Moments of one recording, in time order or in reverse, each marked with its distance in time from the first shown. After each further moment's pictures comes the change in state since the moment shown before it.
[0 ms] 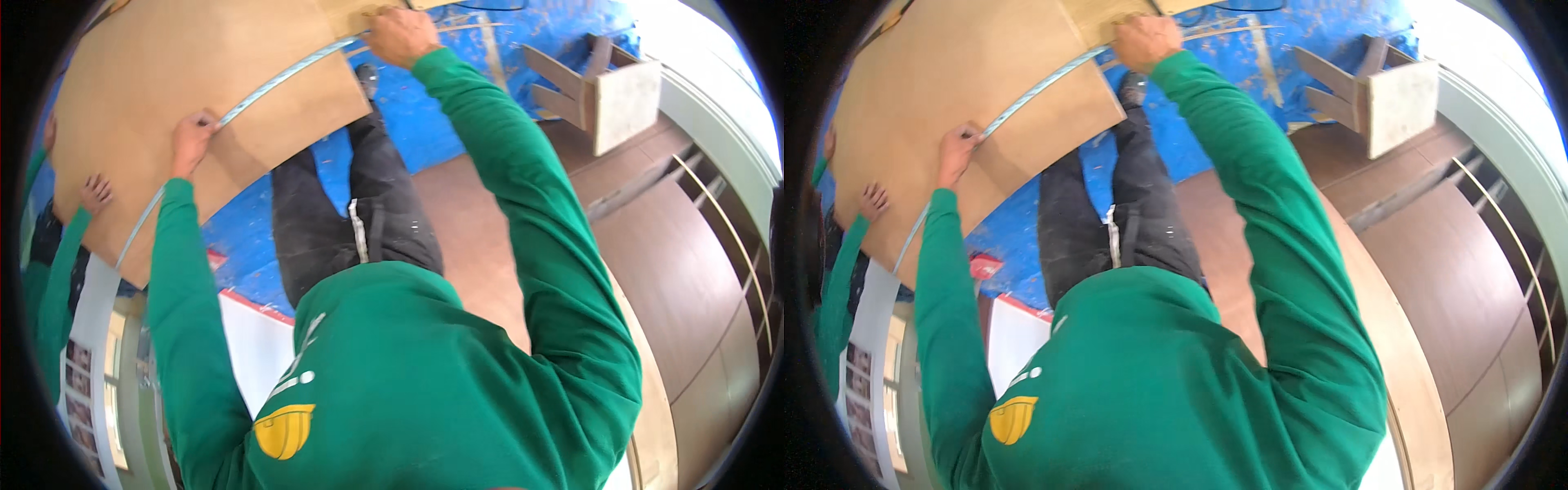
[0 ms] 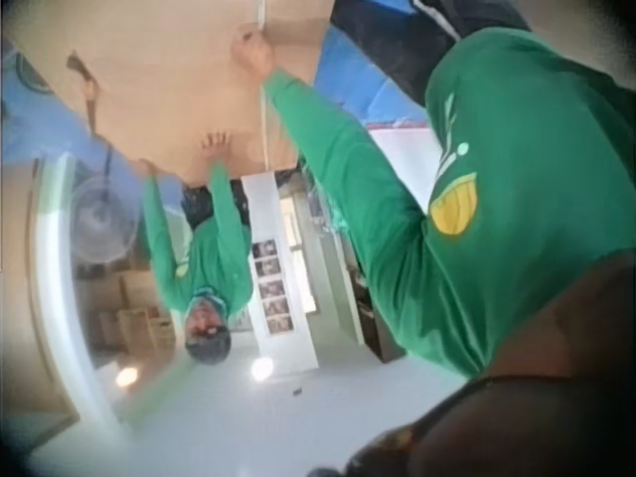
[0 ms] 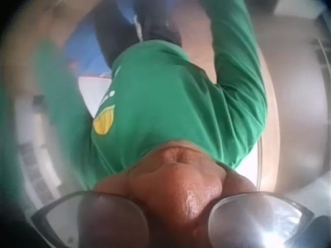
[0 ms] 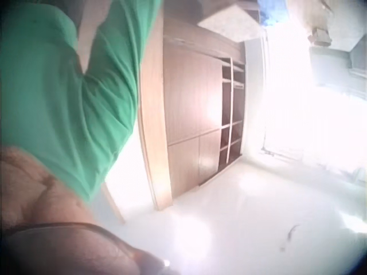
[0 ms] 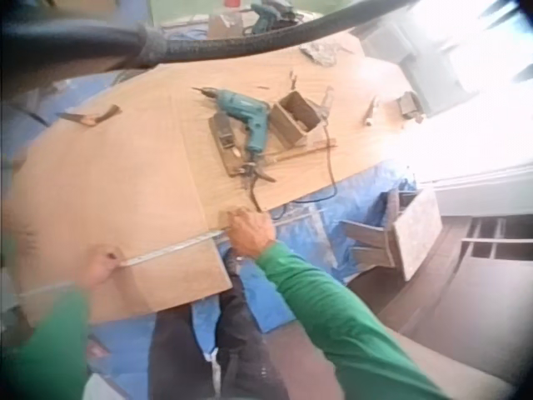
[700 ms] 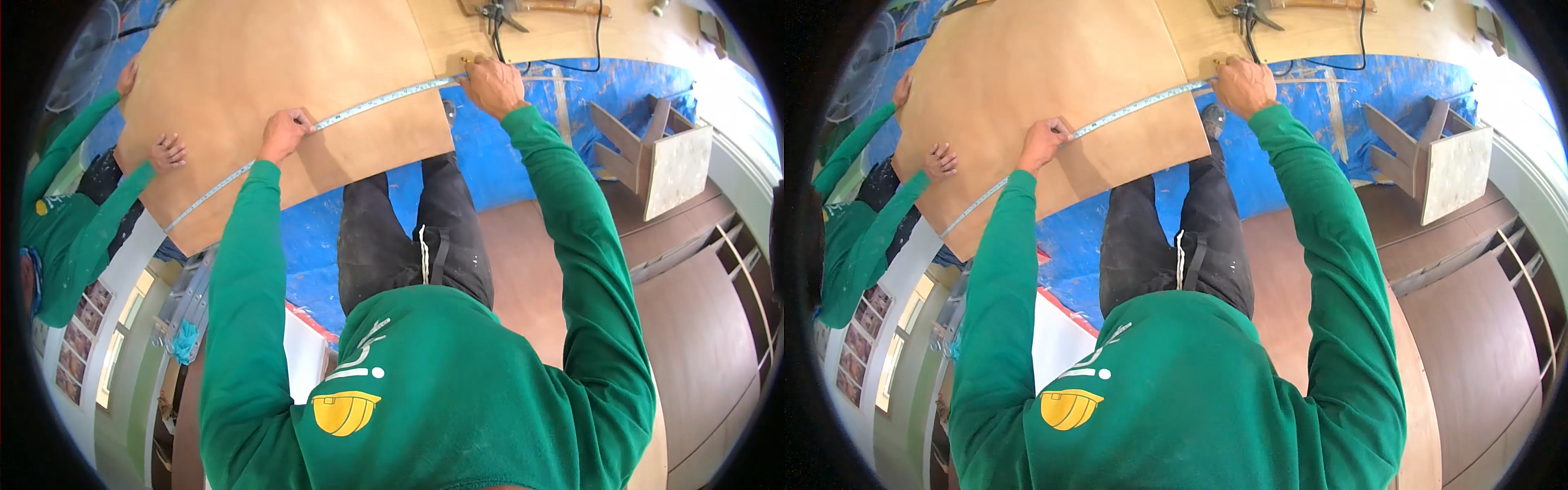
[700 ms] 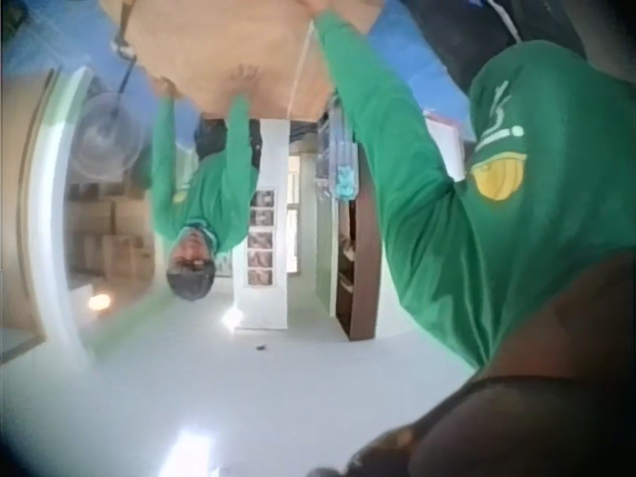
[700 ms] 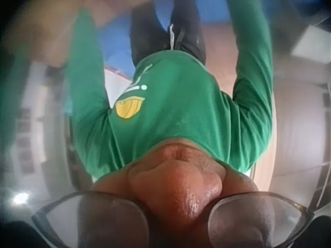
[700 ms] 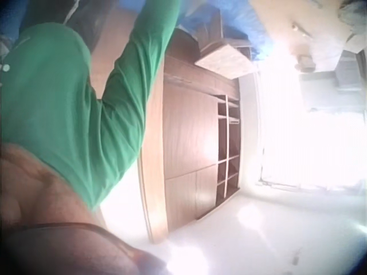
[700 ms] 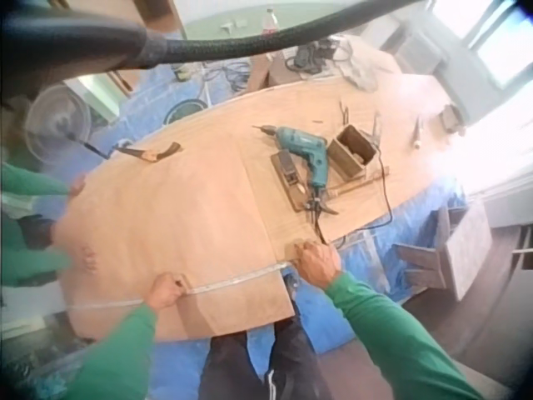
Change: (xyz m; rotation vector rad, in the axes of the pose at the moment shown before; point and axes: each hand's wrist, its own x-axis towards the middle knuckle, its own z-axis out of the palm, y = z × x) left_hand -0.004 0.043 -0.015 0.070 -0.040 -0.147; right_hand -0.003 0.002 -0.002 0.056 0.161 -0.067
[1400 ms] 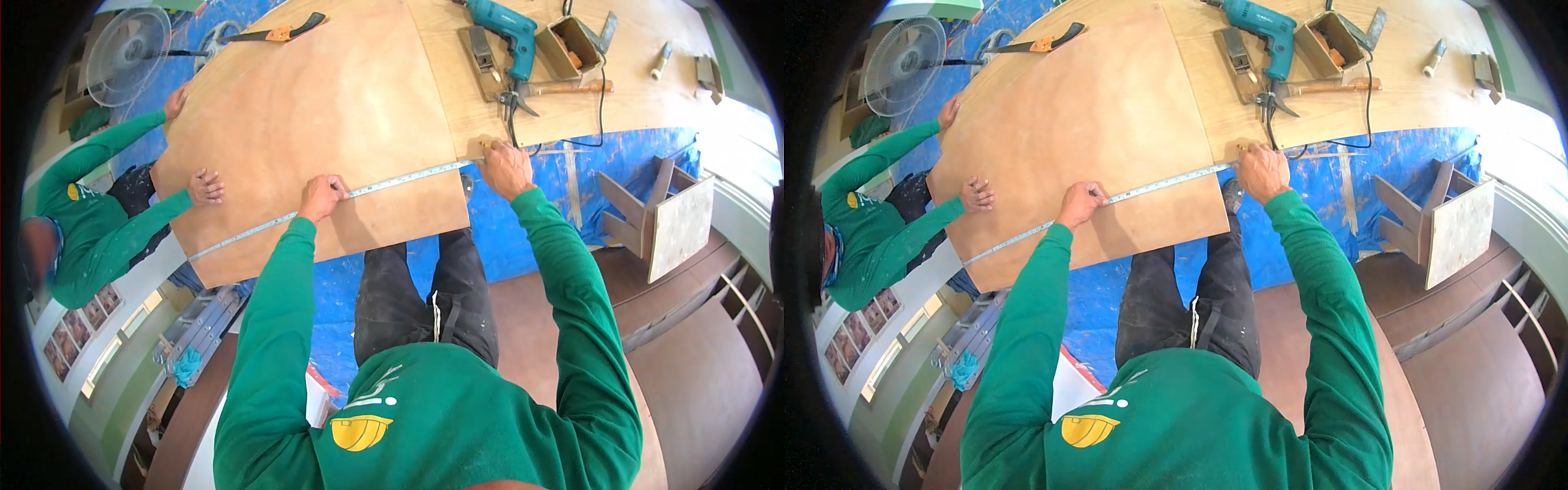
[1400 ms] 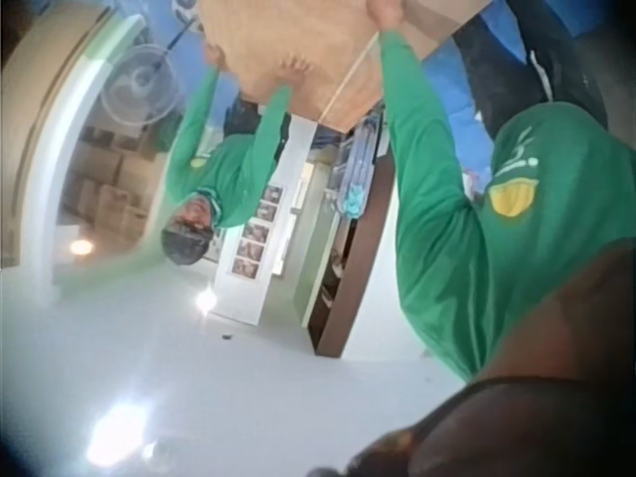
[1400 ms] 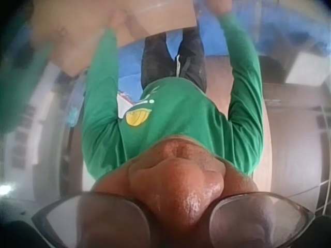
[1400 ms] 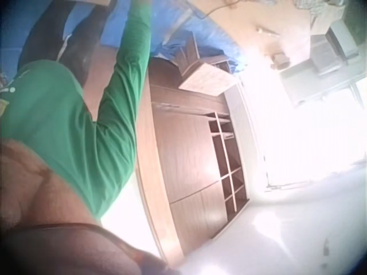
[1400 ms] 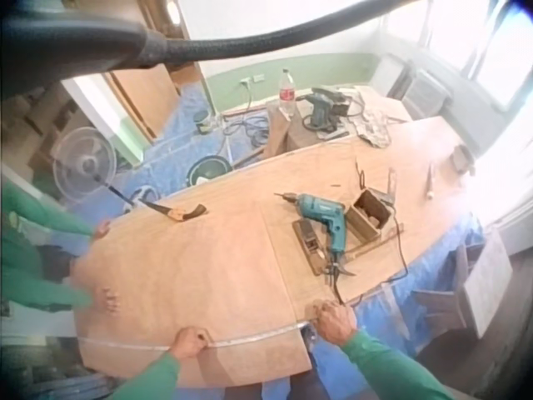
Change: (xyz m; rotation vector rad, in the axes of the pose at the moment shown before) left_hand -0.009 0.010 -0.003 -0.025 0.013 -0.028; right_hand 0.000 -0.002 -0.001 0.043 -0.033 0.041
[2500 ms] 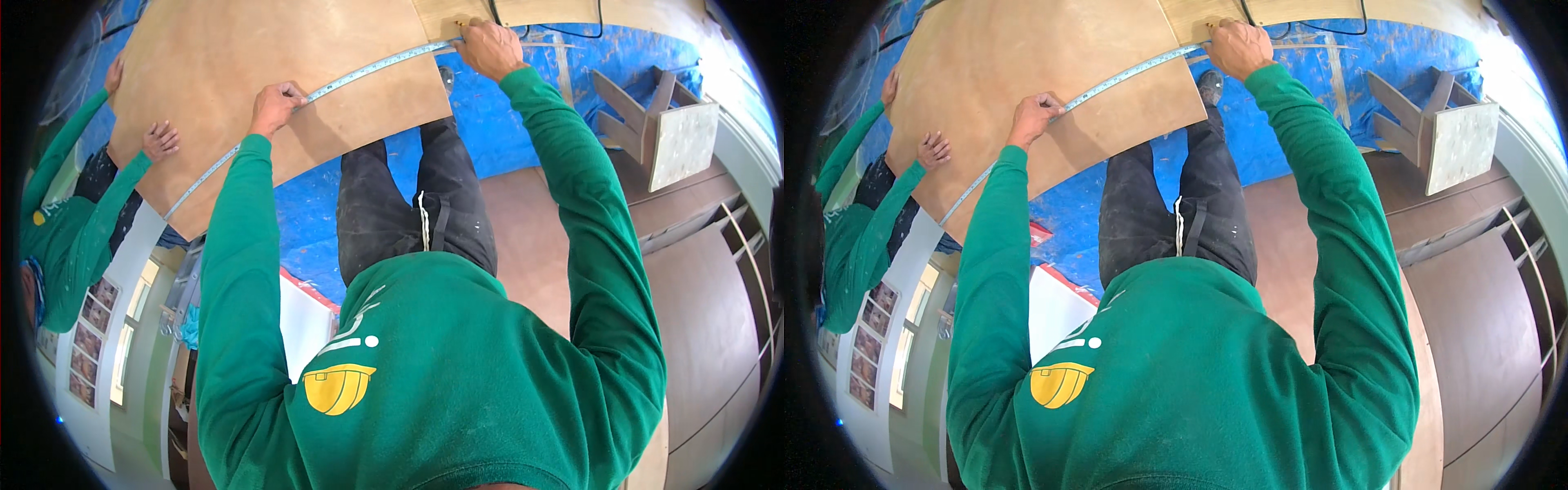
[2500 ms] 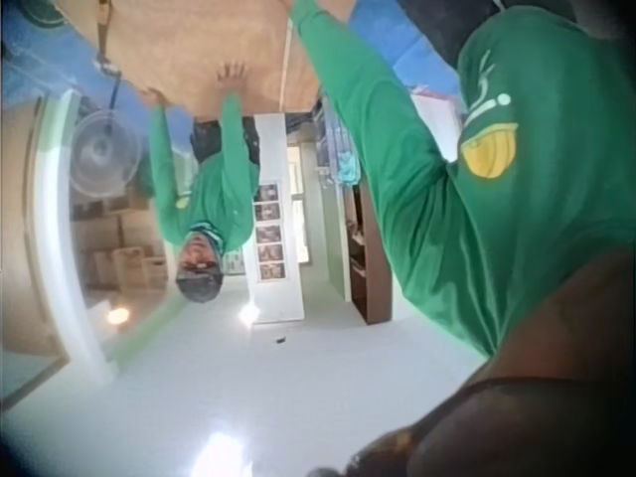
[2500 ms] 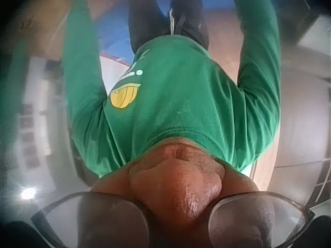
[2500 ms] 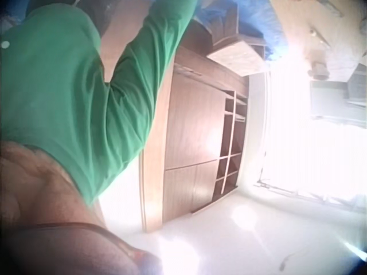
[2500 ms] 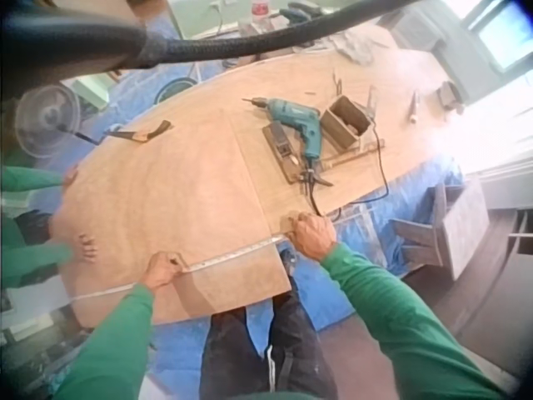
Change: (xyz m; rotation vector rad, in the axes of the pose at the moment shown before) left_hand 0.005 0.004 -0.003 0.003 -0.044 -0.007; right_hand 0.002 0.009 0.010 -0.070 0.036 -0.050
